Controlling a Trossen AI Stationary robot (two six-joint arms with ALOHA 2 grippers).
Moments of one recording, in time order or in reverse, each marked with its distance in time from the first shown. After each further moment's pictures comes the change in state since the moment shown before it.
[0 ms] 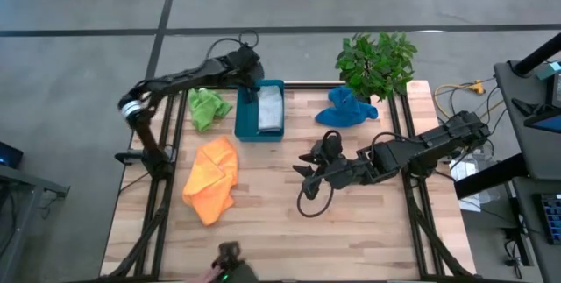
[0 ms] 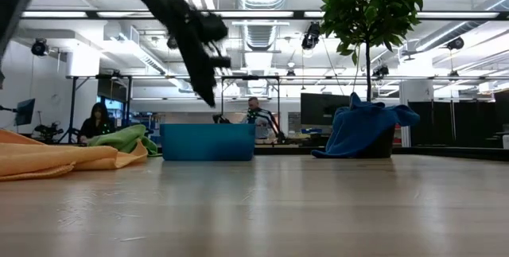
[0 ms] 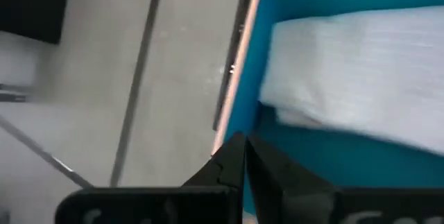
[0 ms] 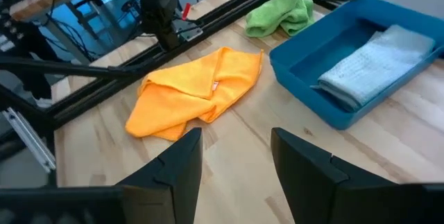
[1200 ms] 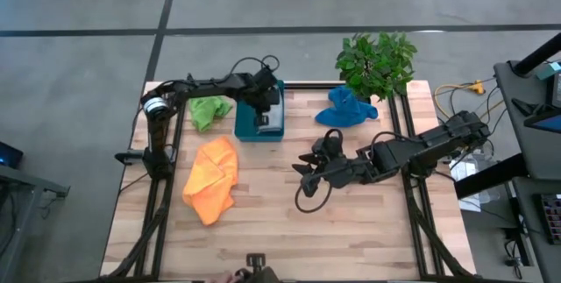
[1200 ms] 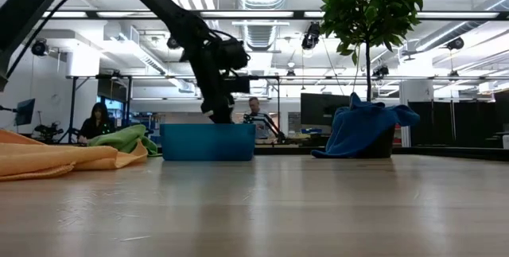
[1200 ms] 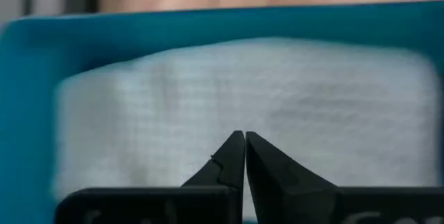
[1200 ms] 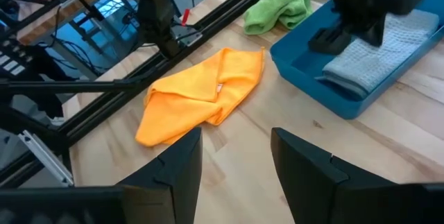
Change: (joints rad) left arm -0.094 0.208 -0.004 0.044 0.253 0.007; right arm -0.005 -0.001 0.000 0.006 -0.002 0.119
